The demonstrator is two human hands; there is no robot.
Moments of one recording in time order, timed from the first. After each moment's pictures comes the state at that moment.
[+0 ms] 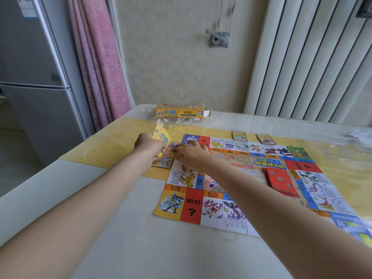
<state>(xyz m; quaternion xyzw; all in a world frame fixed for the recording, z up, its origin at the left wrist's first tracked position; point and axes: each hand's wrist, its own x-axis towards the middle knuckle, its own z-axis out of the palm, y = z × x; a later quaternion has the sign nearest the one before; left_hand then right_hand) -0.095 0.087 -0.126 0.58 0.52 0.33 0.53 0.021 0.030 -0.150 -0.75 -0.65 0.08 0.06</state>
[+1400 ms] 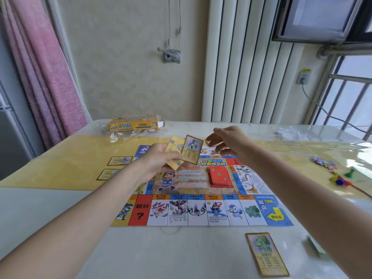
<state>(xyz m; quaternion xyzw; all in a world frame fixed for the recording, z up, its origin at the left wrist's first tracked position) -0.025 -0.013 -0.102 0.68 0.28 0.18 0.66 0.120 -0.133 -0.064 -0.75 -0.29 0.25 0.54</state>
